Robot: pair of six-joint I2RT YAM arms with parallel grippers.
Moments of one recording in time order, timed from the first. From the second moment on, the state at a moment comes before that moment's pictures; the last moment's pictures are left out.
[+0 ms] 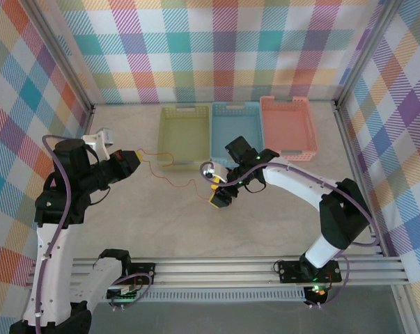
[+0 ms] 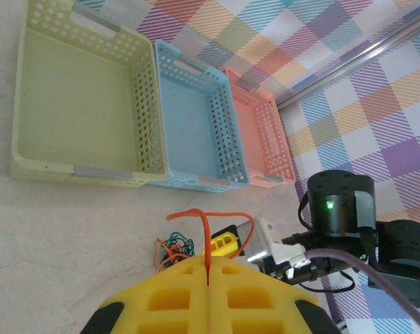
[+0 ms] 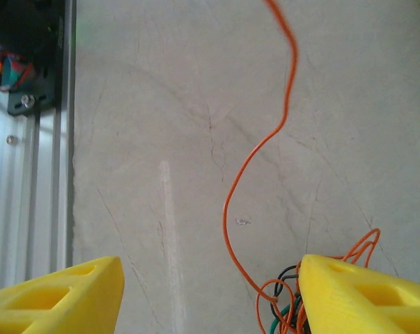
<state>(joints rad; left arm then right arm) -0.06 0.83 1.23 -0.89 0.51 -0.55 0.71 1.62 1.19 -0.68 -0.63 -0.54</state>
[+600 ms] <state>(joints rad) -0.06 0.84 1.26 -0.90 0.50 -0.55 0.76 1.72 1.18 -0.60 -0.54 -0.66</state>
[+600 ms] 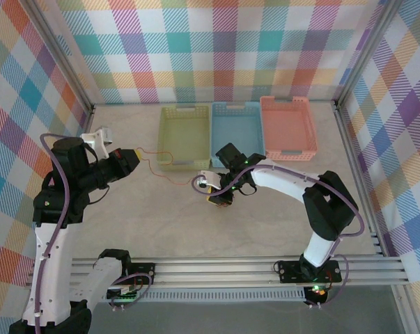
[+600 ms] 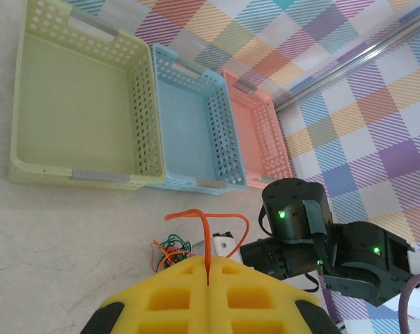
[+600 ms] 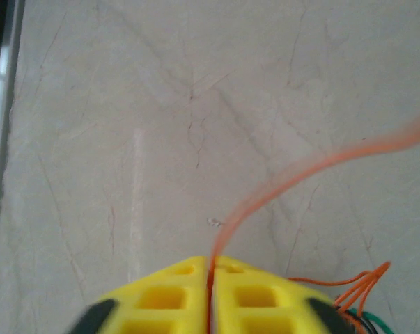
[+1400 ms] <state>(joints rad) -0.06 0.87 0.99 -0.83 0.44 -0.61 0.61 1.56 1.08 -0.30 -0.64 0.00</state>
